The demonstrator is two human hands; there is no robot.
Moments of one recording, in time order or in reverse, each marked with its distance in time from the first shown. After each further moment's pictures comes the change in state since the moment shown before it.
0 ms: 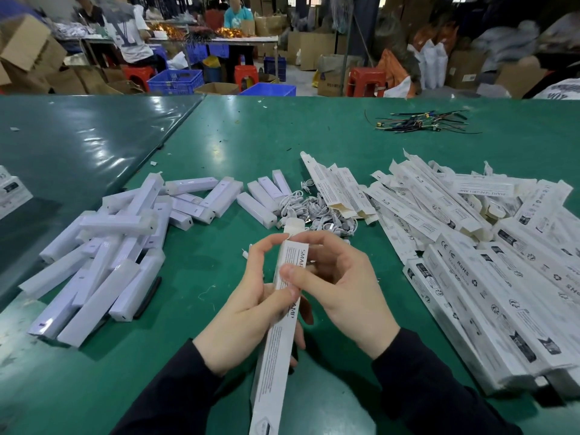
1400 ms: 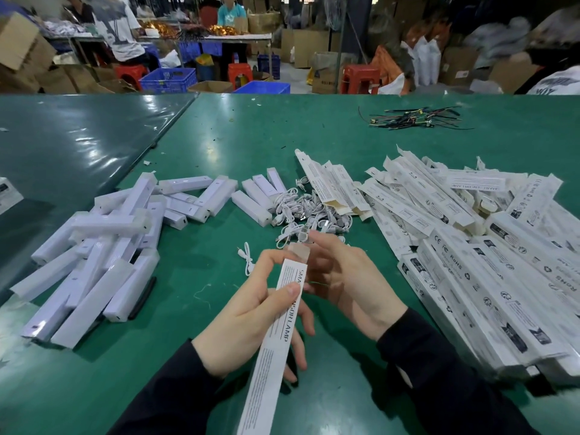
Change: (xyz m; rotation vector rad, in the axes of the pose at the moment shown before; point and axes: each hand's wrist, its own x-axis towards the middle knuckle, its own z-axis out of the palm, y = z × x) left_hand -0.003 0.006 0.008 -0.178 -0.095 -0.123; right_hand 0.012 0.001 -0.014 0.312 -0.013 0.420
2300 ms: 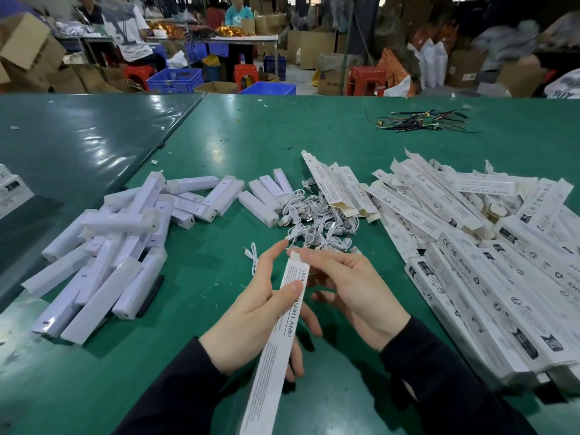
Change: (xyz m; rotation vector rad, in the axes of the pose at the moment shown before) left_hand 0.001 -0.002 -0.006 0.040 0.020 -0.061; right_hand -0.003 0.006 0.004 -0.148 0.036 -0.020
